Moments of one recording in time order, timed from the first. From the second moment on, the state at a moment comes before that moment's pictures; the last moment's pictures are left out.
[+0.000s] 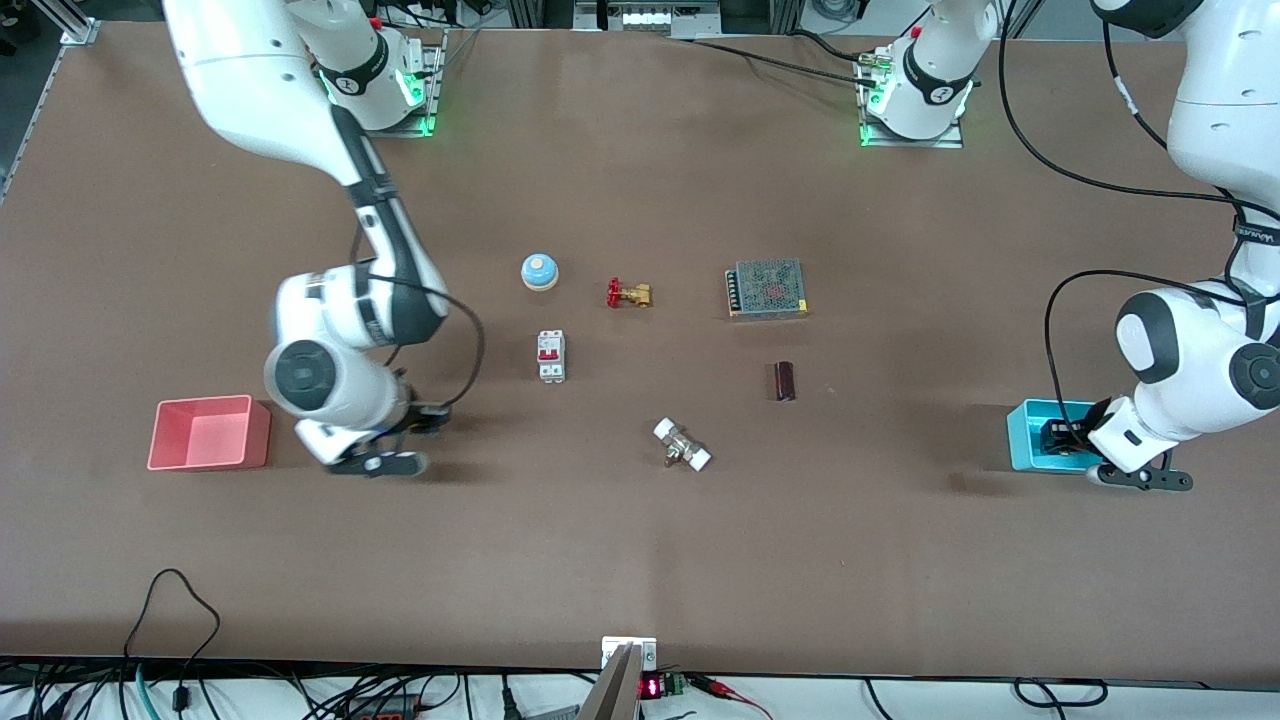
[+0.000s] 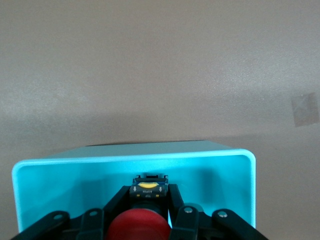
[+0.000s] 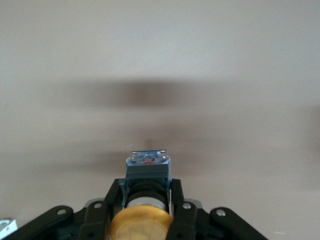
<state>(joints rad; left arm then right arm) 0.32 0.69 -0.11 -1.69 0.07 2.40 0.26 0.41 0.68 -0.21 -1.48 0.12 2.08 0.21</state>
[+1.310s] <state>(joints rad) 0.33 0.64 -0.11 -1.62 0.07 2.31 0.28 0.13 0.79 -0.42 -1.38 0.22 2.03 -0.26</state>
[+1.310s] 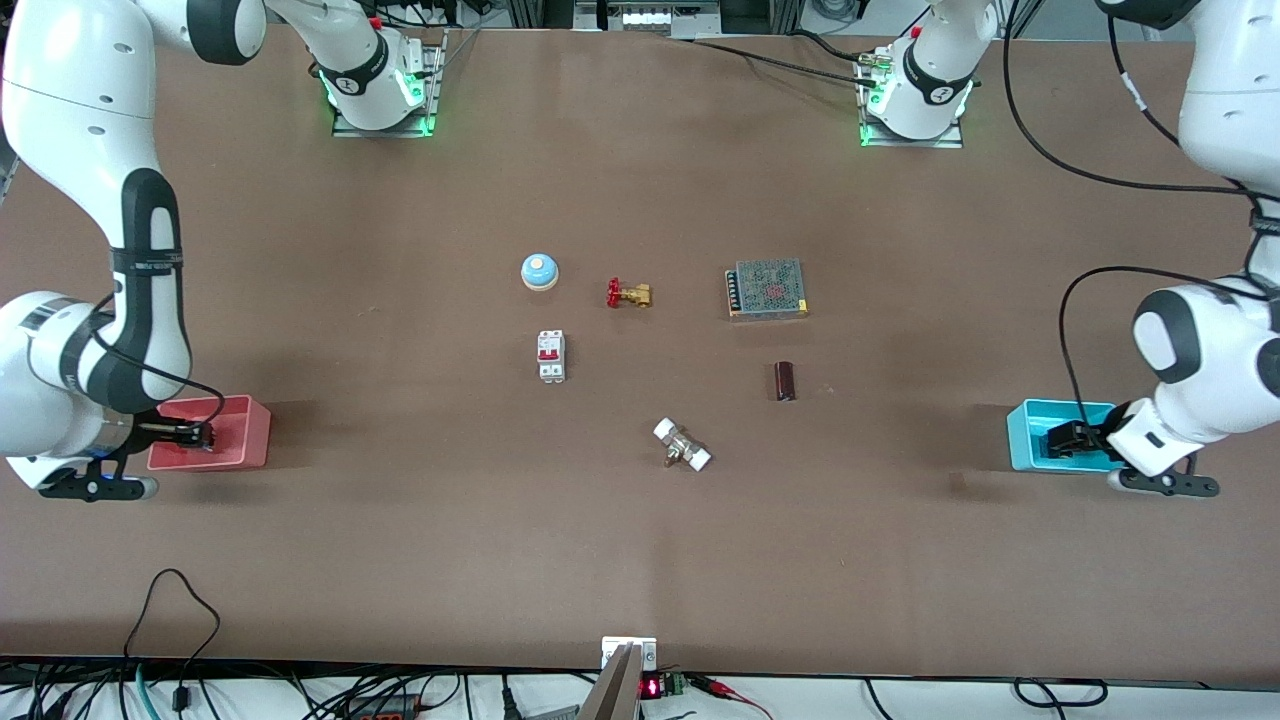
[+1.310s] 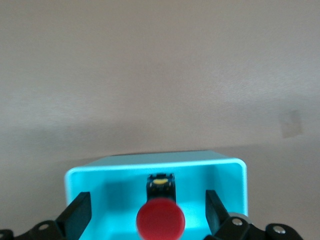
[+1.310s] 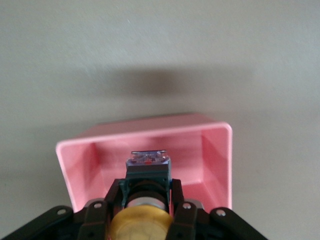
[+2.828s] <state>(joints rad) 0.05 0.29 -0.04 -1.31 0.03 1.47 0.09 0.14 0.67 -0.42 -1.34 0.27 1.92 -0.26</state>
